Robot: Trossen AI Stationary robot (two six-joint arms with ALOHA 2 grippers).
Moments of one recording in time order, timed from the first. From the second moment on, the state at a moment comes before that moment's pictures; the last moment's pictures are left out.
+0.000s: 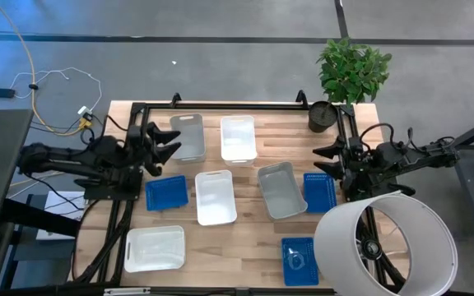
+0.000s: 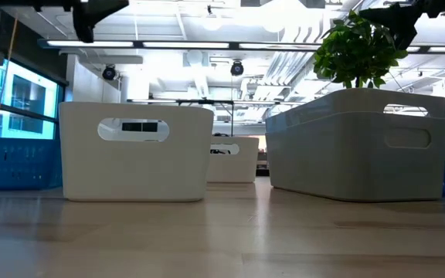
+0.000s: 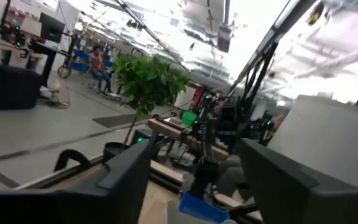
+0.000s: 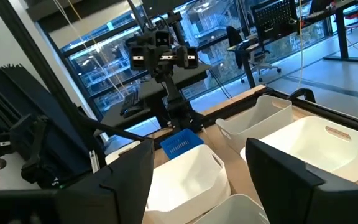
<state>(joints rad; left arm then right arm) 0.07 0.49 0.38 0.34 -0.35 -0.31 0.26 0.29 0.44 -0.13 0.38 0.38</state>
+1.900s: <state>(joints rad) 0.06 0.66 0.45 0.28 -0.28 -0.19 0.26 0.29 0.44 -0.09 0.39 0.34</state>
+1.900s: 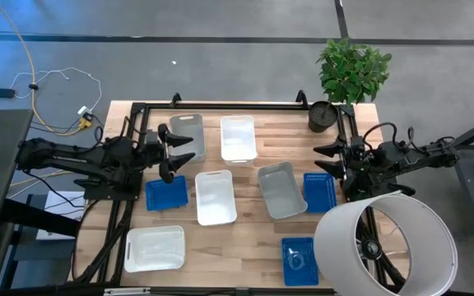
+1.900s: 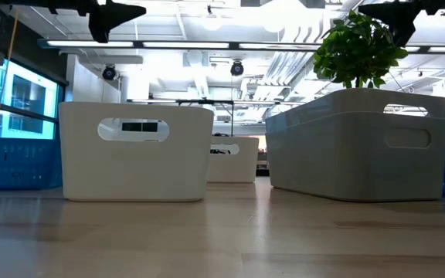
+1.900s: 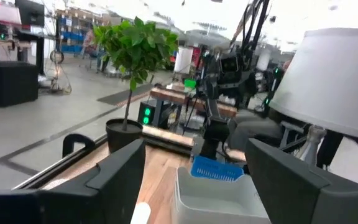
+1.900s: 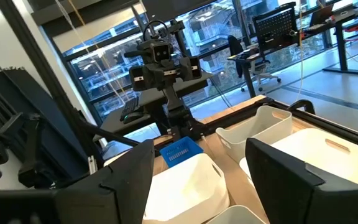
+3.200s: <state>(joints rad) 0.27 1.18 0.87 -1.12 -0.25 -0.07 0.26 0.29 0.44 -0.09 0.42 0.34</state>
